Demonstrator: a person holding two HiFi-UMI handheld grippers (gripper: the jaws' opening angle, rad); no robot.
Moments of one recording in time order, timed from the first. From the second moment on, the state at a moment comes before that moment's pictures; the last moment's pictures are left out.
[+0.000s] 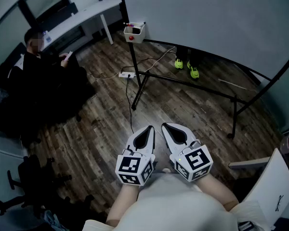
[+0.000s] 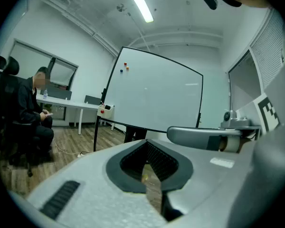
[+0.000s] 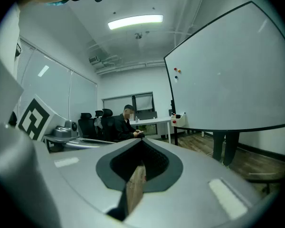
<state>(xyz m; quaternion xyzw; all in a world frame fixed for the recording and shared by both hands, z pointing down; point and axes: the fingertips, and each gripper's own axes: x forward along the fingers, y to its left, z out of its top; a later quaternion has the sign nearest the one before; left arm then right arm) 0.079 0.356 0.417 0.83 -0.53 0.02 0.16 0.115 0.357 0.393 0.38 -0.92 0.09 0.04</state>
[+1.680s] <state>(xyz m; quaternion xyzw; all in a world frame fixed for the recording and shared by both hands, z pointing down) 0.042 0.271 0.417 0.82 -0.55 0.02 0.16 0.086 0.272 0.387 0.36 -0.93 0.10 0.02</state>
